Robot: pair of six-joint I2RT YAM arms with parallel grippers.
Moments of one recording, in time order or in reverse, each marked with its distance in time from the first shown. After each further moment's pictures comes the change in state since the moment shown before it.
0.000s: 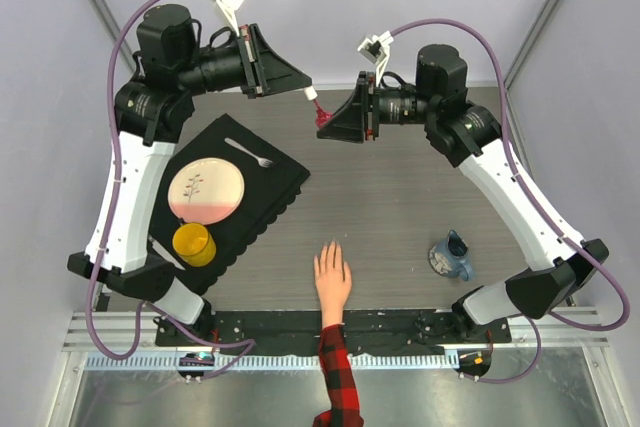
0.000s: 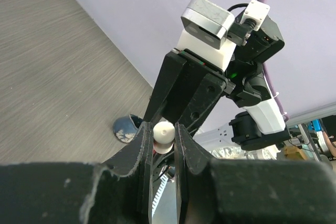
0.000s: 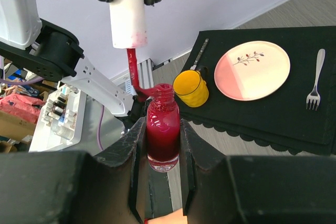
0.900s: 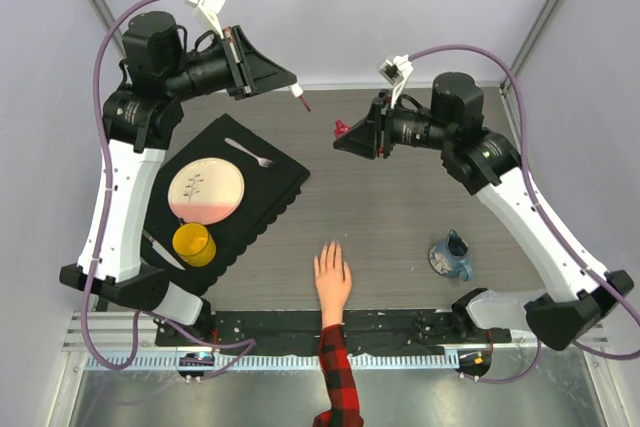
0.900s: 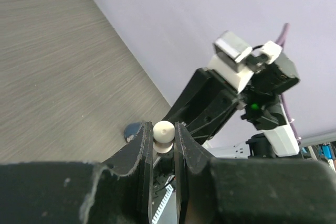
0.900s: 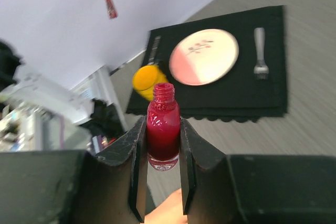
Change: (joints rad) left arm 0.060 -0.059 -0.079 0.022 -0.050 -0.016; right arm 0.000 -0.165 -0.194 -0.013 0.209 -0.040
